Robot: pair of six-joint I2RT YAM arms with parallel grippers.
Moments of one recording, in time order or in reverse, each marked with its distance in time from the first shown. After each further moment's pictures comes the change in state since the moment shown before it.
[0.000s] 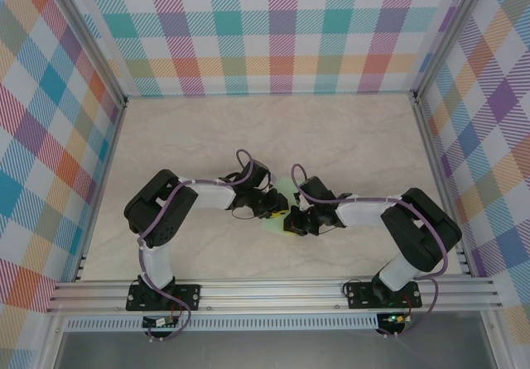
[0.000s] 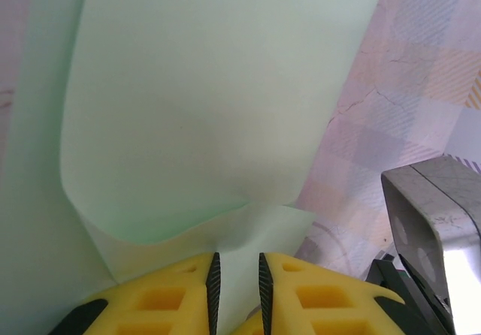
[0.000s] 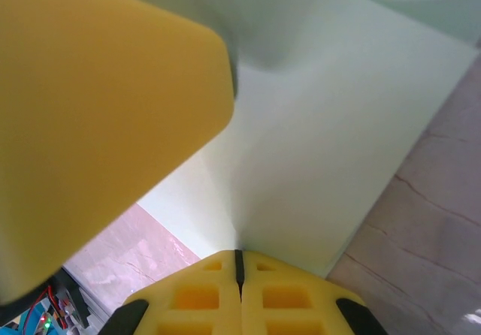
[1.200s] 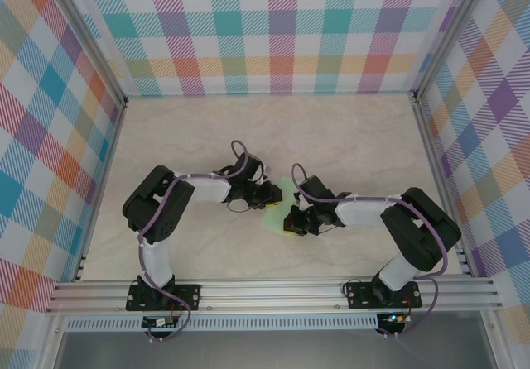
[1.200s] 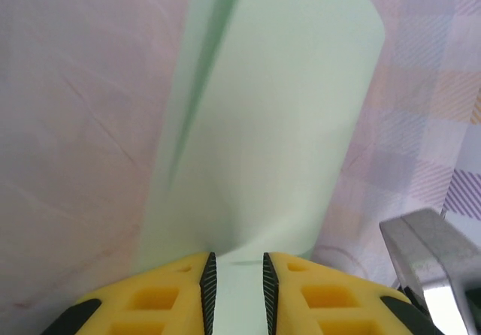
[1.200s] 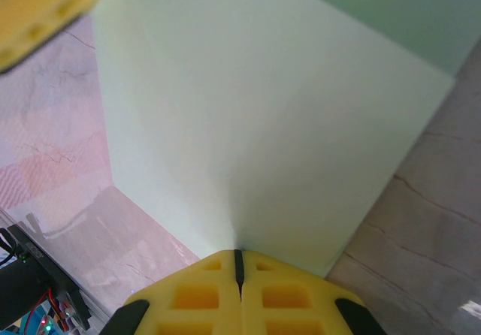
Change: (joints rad) left arm 0.103 0.019 0.038 -0.016 -0.018 0.140; right arm 0.000 0.003 0.012 -0.029 0.007 0.007
